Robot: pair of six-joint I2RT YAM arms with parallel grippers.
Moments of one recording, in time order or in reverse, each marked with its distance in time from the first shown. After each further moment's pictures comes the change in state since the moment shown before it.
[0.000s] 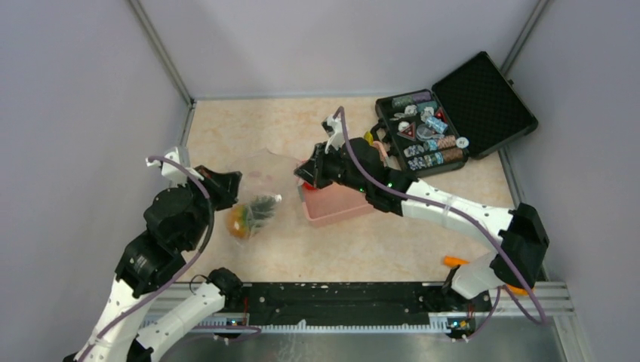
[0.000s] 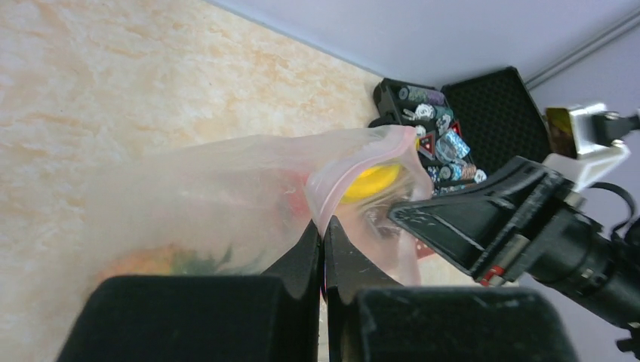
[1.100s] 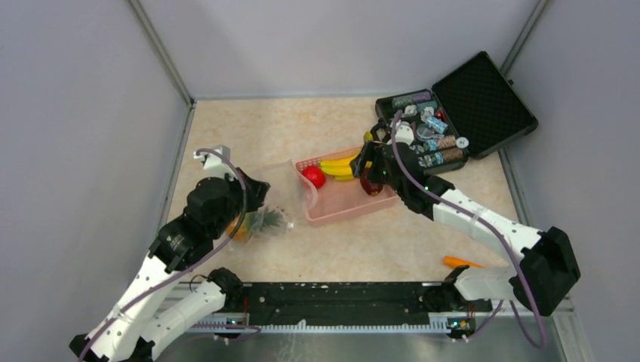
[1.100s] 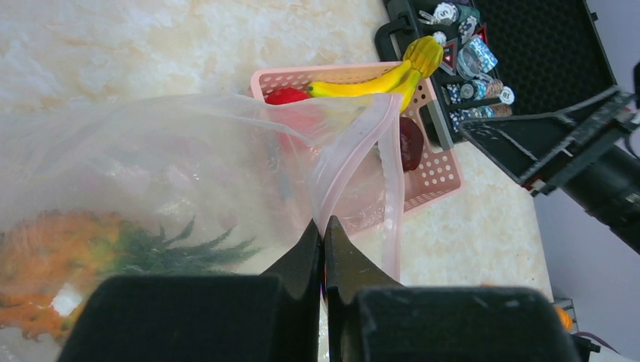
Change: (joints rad) left arm 0.000 0.091 -0.178 0.078 0.175 -0.039; right arm -0.252 -0.210 -0.298 -0.125 0.286 0.076
